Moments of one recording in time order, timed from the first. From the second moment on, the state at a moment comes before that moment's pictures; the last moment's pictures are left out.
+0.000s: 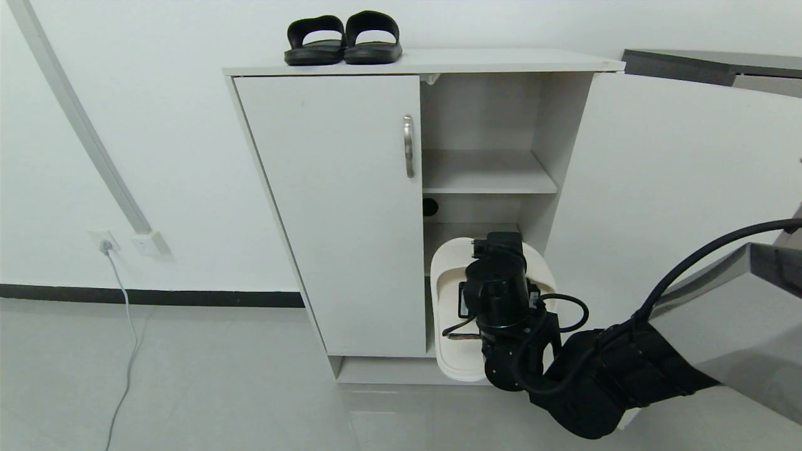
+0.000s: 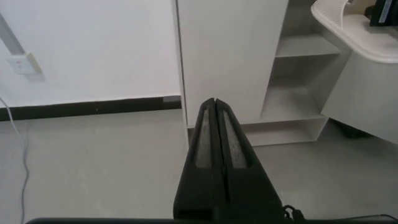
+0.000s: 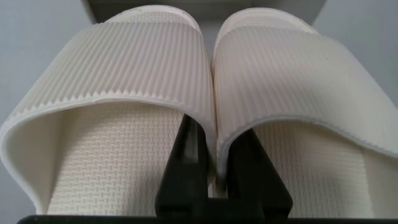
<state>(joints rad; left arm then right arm) 0.00 0.00 0.00 0.00 -0.06 0.03 0.84 2.11 -1.08 -0.79 -0.90 0.24</state>
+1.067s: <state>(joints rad) 0.00 0.00 0.00 0.00 -0.06 0.03 0.84 2.24 -1.01 -0.90 -0.79 0.24</state>
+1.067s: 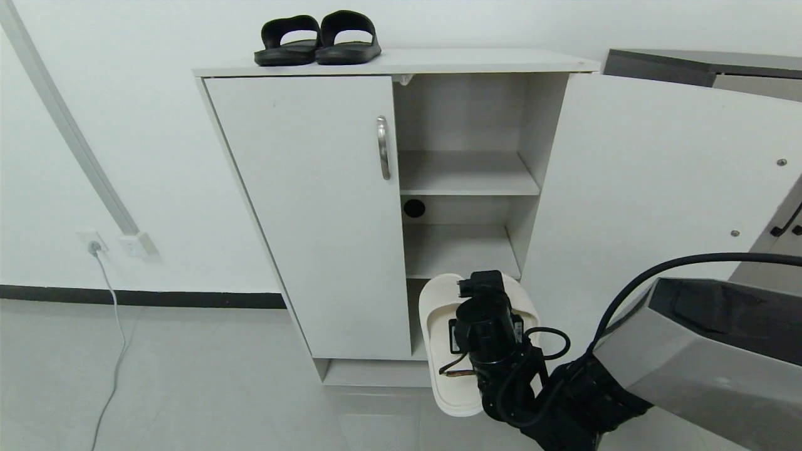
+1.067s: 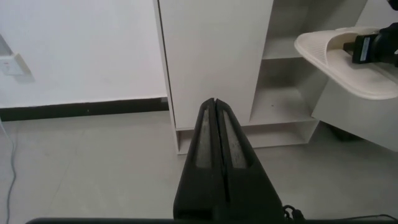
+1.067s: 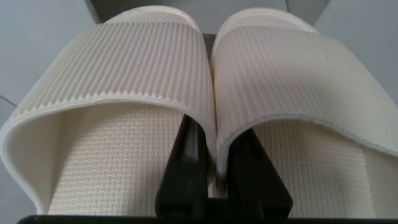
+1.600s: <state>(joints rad) 0.00 0.00 0.00 0.00 -0.06 0.03 0.84 2.28 -1.02 -0.91 -0.76 0.24</state>
